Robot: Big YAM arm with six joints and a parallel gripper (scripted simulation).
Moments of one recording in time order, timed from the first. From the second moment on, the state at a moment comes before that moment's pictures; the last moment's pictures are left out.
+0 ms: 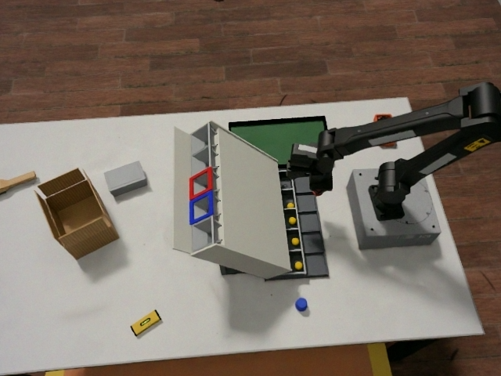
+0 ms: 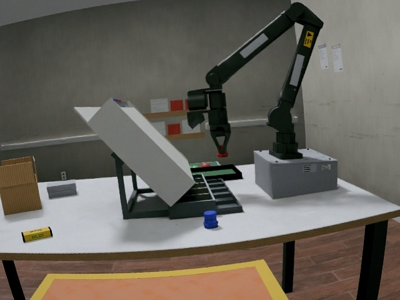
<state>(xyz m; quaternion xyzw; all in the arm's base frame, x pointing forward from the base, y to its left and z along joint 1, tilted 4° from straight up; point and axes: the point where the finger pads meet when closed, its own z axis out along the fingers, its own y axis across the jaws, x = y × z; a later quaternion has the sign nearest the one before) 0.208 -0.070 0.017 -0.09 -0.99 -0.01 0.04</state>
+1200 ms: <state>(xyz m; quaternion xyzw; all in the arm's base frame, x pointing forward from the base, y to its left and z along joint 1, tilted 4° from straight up) 0.204 -0.153 0.008 -0.04 -1.00 -0.03 0.05</state>
